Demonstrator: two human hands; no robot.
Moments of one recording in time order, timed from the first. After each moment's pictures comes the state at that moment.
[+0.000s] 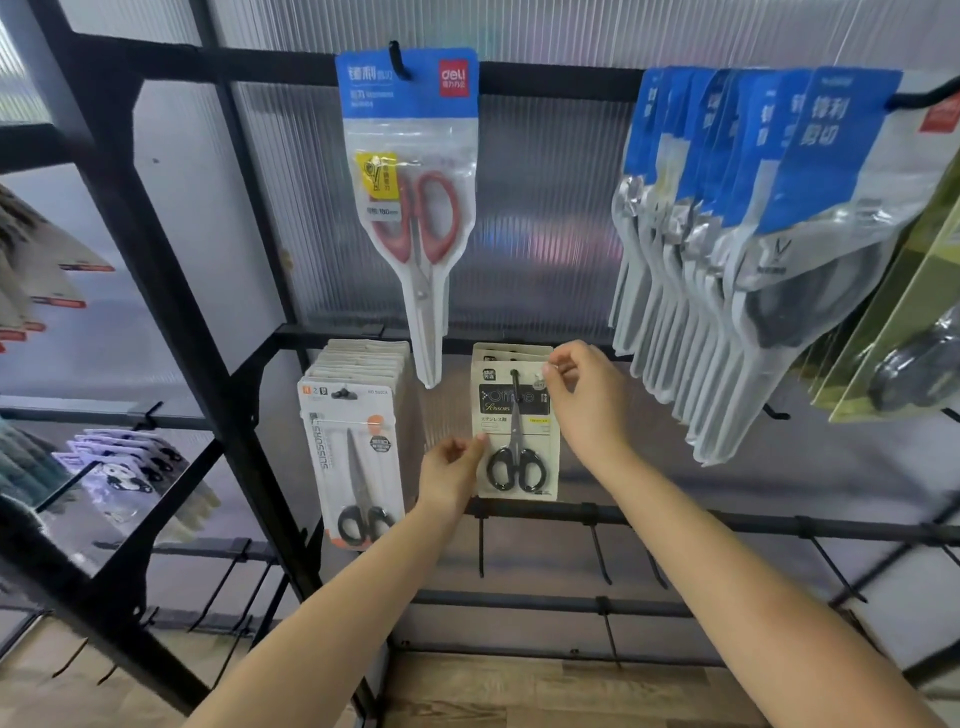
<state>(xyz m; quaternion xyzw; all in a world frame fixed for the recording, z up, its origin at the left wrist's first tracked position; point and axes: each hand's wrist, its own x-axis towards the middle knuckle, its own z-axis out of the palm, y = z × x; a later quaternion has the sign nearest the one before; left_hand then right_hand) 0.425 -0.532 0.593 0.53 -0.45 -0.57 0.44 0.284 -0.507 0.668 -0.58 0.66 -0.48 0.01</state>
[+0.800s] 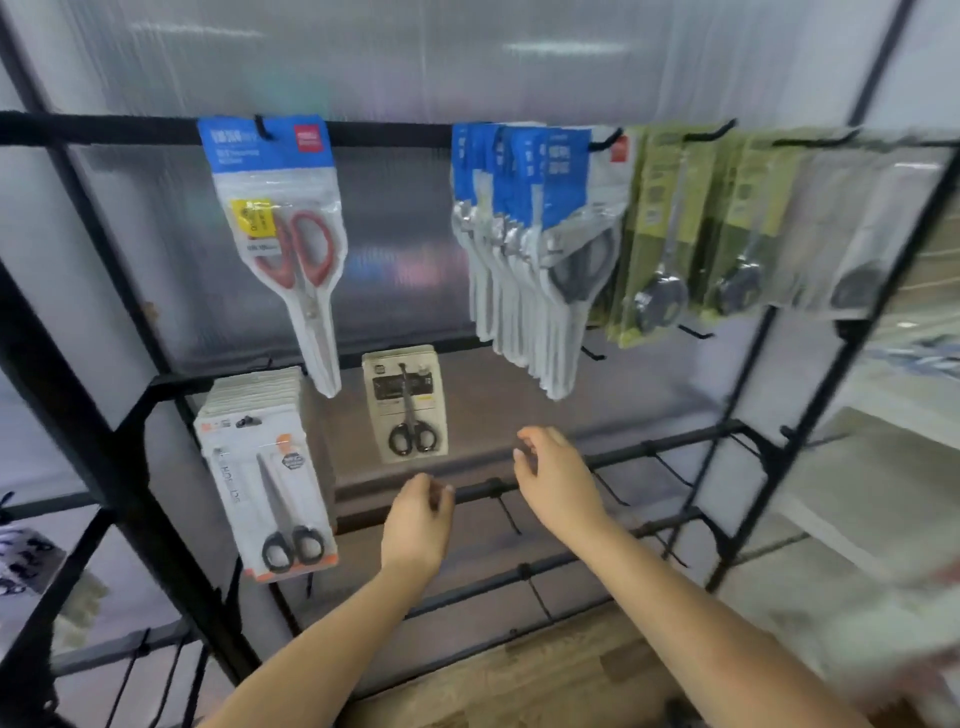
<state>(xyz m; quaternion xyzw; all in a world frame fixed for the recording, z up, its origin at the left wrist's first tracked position) 0.426 -0.452 0.587 0.48 -0.76 -0.33 0.28 0.282 -0.374 0.623 -0.50 0.79 -0.35 0.02</state>
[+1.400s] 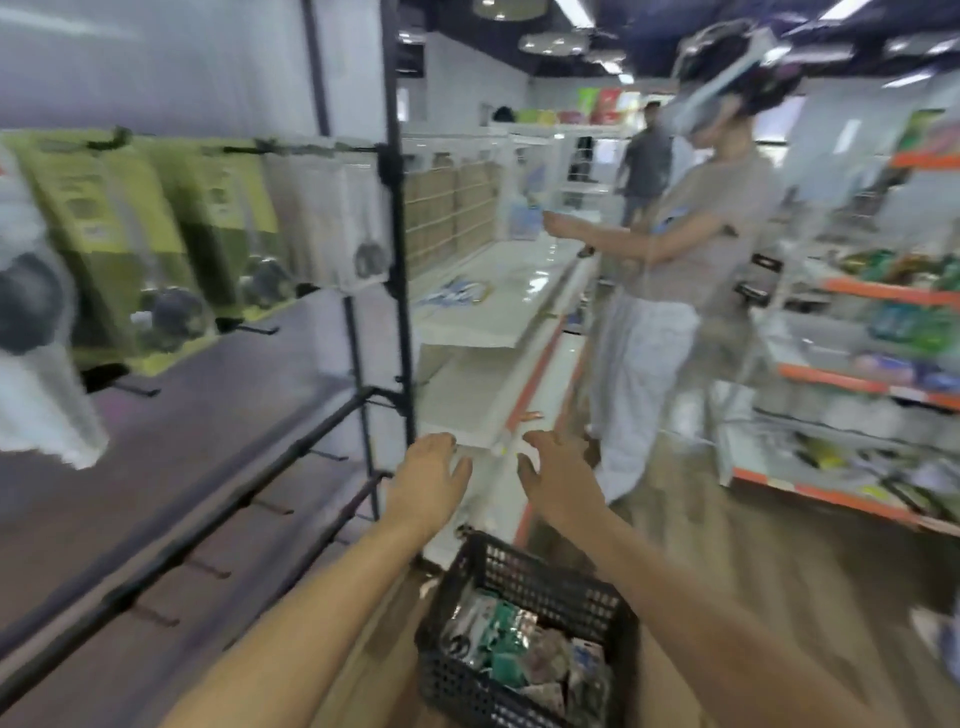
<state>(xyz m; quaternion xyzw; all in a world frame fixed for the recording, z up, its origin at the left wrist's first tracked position) 0.227 -0.202 0.633 0.00 -0.96 -0.26 0.12 0.213 -0.038 0.637 -0.10 0.95 -0.27 -0.08</state>
